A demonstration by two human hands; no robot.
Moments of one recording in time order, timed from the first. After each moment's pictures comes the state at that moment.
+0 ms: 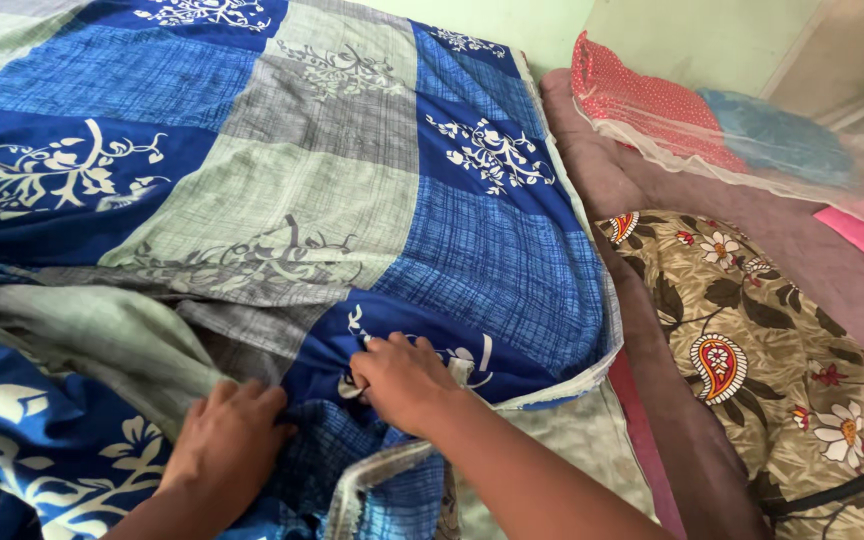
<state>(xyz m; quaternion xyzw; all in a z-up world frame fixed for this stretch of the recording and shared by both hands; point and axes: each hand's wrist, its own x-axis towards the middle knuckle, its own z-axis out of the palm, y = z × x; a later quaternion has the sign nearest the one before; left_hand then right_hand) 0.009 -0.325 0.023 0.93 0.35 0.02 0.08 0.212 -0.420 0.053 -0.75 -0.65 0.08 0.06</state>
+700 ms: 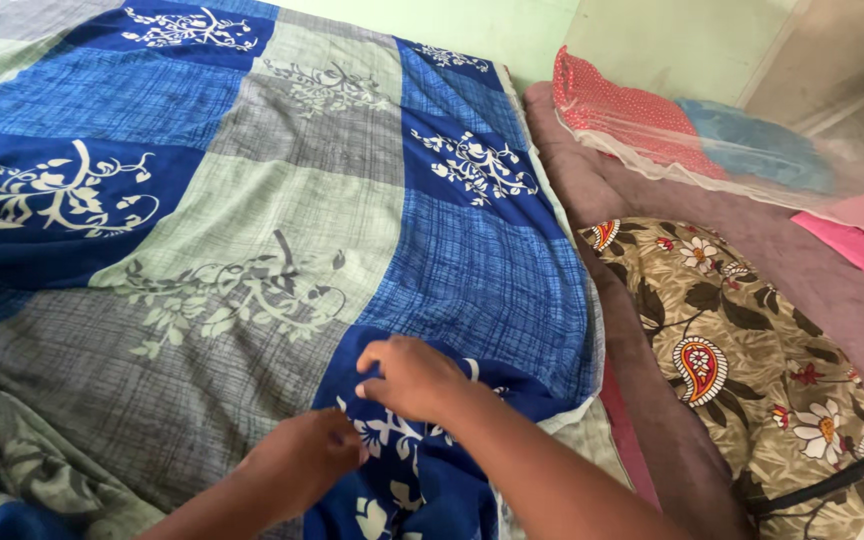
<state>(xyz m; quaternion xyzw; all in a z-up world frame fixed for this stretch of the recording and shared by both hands) 0.057 -0.356 0.033 0.85 0.31 -0.05 0.41 0.230 -0.433 0.080 -0.81 -0.54 0.20 0.12</state>
